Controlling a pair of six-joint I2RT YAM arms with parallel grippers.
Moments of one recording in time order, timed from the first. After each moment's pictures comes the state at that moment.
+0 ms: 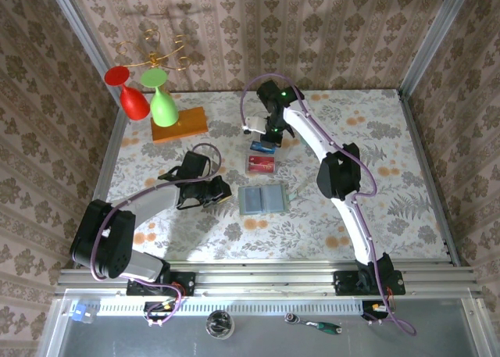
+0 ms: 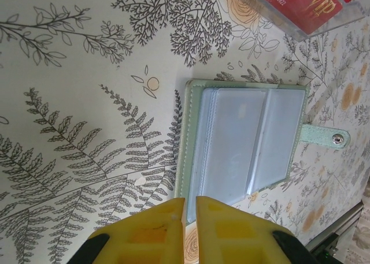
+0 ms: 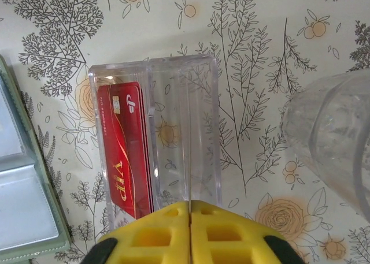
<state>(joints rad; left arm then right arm) -0.47 1.43 0.71 -0.30 0.47 -0.77 0.46 2.48 2.51 -1.37 -0.17 -0.89</state>
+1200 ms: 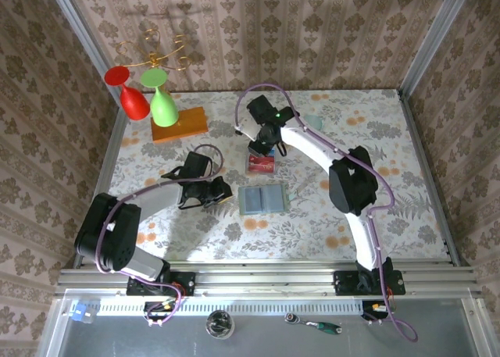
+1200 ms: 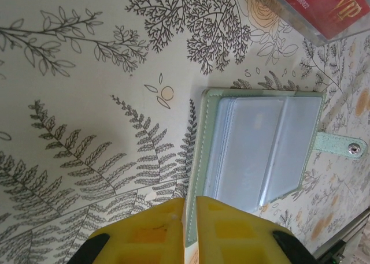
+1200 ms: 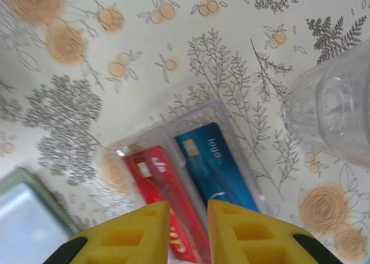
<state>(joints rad) -0.47 1.48 0.71 -0.26 0.47 -0.78 0.59 2.15 1.92 -0.87 -0.04 -0.37</state>
